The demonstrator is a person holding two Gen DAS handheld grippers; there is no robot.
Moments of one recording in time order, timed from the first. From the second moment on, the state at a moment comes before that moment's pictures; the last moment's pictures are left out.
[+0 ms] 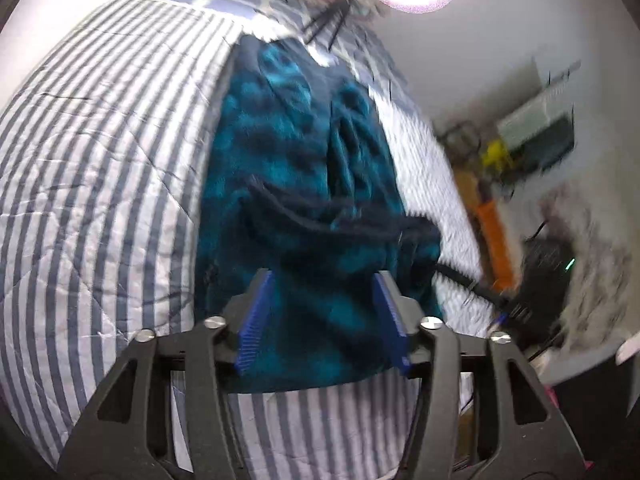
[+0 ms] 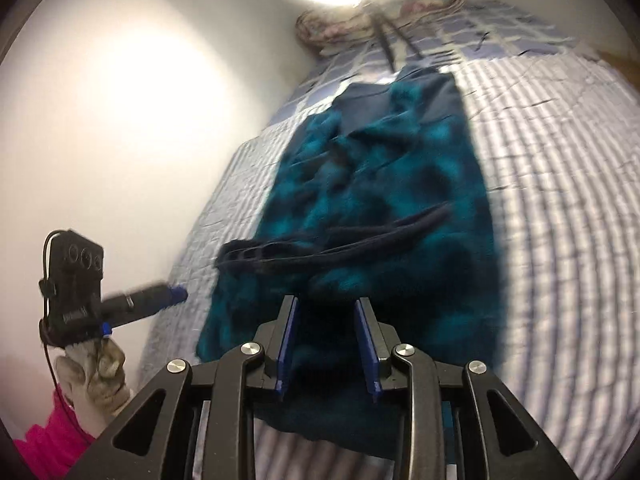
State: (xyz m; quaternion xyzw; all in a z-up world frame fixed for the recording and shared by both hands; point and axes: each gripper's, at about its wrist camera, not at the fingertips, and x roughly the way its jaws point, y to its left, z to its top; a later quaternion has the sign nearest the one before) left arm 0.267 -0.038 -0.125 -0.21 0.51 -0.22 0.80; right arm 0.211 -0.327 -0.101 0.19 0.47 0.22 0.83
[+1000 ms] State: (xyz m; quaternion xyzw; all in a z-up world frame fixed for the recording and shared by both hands) left arm 0.379 -0.003 -0.108 -0.15 0.47 -0.20 0.85; right arm 0.252 -0.390 -0.045 0.11 0.39 0.13 0.91
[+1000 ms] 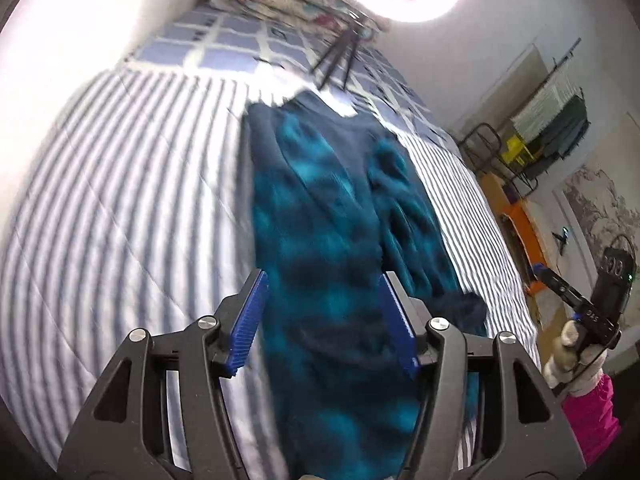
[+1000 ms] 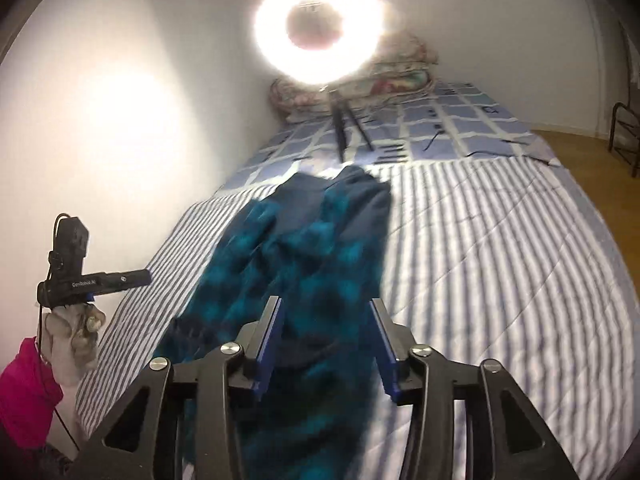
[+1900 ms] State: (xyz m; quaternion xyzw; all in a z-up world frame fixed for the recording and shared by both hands) left arm 0.640 -0.016 -0.211 -0.20 0.52 -0.19 0.81; right arm 0.556 -0.407 -0.192 0.21 0.47 0.15 0.84
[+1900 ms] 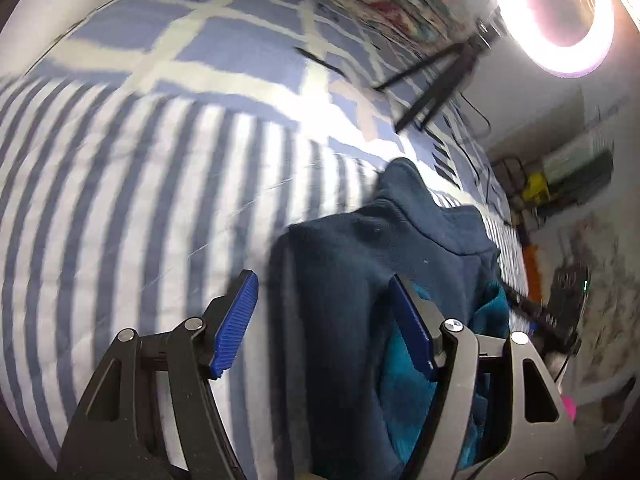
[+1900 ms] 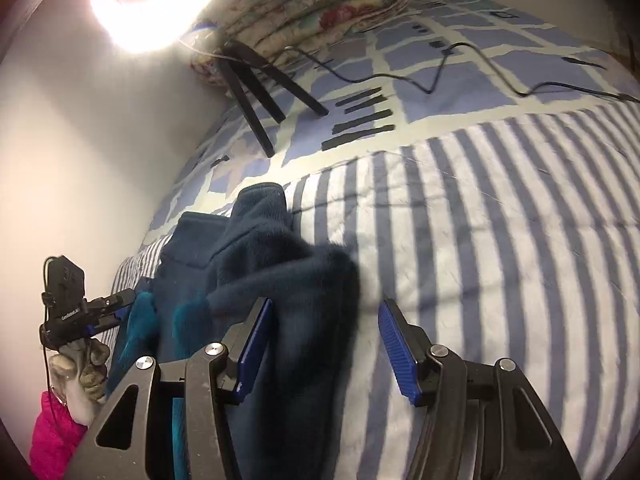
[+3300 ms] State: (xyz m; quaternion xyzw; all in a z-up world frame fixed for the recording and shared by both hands) left arm 0.368 -0.016 -0.051 -0.14 0.40 -0.29 0.86; right arm 0.307 -0.362 -0.019 0.06 0.39 0.22 0.89
